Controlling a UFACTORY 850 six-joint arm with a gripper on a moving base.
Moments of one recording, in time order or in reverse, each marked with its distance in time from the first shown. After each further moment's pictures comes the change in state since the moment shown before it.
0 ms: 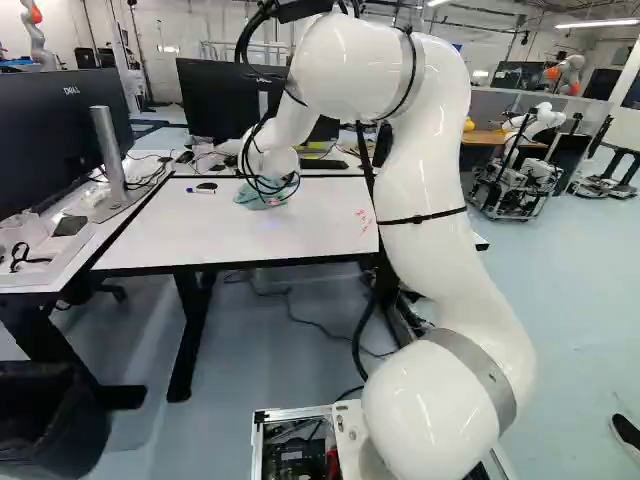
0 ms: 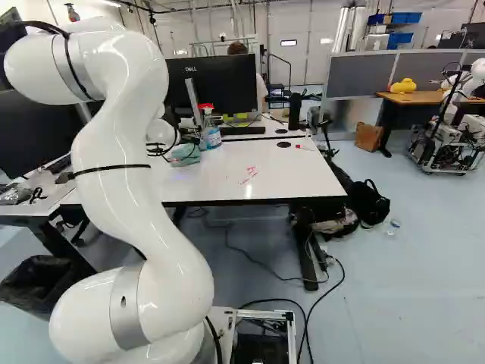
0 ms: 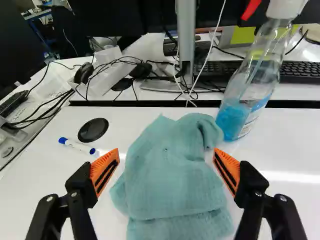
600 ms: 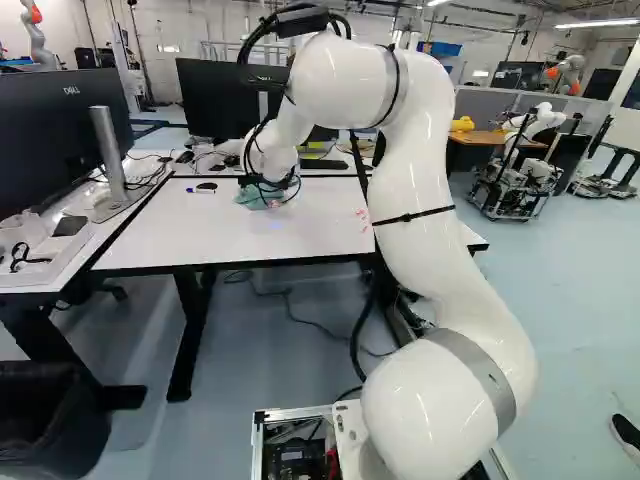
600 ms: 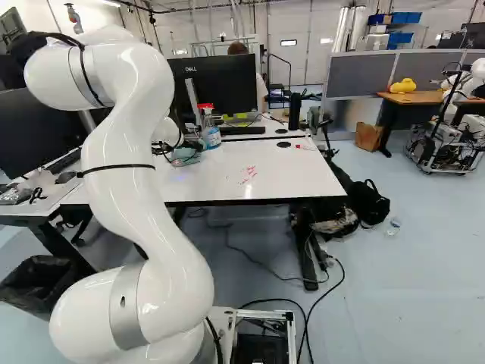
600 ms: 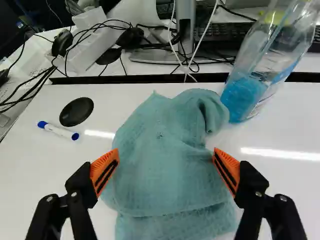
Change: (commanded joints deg) arm -1.3 -3.8 -5.3 0.0 -10.1 0.0
